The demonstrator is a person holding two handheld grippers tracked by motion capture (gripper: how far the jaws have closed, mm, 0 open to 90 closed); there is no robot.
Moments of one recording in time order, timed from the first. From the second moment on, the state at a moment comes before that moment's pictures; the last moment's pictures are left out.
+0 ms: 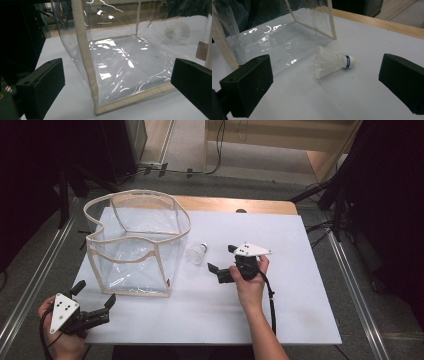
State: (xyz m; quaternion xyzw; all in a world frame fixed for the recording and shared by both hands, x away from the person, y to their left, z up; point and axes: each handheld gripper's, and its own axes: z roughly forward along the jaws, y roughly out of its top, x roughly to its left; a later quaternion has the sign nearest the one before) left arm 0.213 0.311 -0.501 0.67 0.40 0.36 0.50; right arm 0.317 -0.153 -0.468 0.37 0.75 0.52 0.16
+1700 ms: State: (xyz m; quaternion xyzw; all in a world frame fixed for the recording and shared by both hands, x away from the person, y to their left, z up) left arm 0.214 0.312 -0.501 0.67 0.41 0.36 0.51; right arm 0.342 -0.079 -0.509 0.48 0.73 0.44 0.22
